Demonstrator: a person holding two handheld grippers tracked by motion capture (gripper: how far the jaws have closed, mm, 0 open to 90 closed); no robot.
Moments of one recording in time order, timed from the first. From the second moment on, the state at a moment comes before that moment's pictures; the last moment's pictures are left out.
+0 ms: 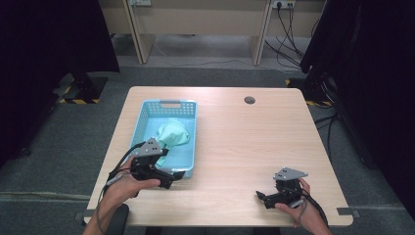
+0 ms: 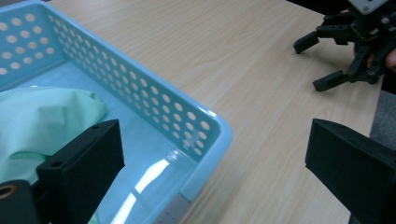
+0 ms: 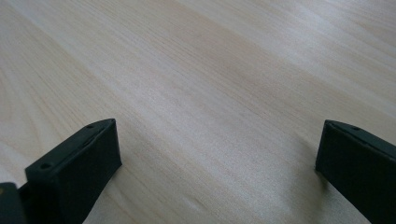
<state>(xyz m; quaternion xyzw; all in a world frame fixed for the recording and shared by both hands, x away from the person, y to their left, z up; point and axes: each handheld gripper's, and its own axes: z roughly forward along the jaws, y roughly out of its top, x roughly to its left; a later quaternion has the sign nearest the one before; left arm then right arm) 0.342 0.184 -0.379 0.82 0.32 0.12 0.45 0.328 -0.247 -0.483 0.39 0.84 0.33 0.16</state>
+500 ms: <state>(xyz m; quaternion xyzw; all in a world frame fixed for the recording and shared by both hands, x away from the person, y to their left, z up) 0.367 0.192 -0.375 0.82 0.35 0.14 0.43 0.328 -0.247 -0.483 0.39 0.84 0.33 0.16</state>
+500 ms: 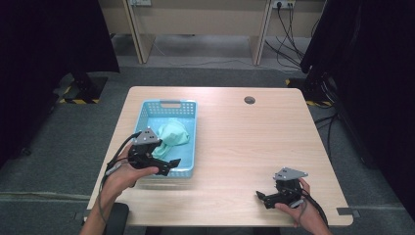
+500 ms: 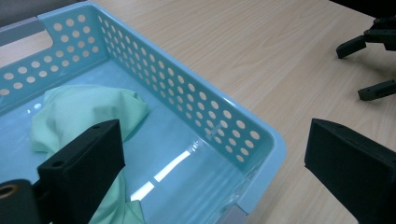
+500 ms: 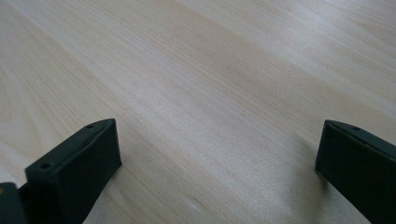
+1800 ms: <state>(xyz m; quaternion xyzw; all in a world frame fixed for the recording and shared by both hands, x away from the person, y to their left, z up) 0.404 0.187 -0.380 0.82 0.37 0.14 0.41 0.328 -0.247 -0.483 0.39 0.84 0.33 0.16</state>
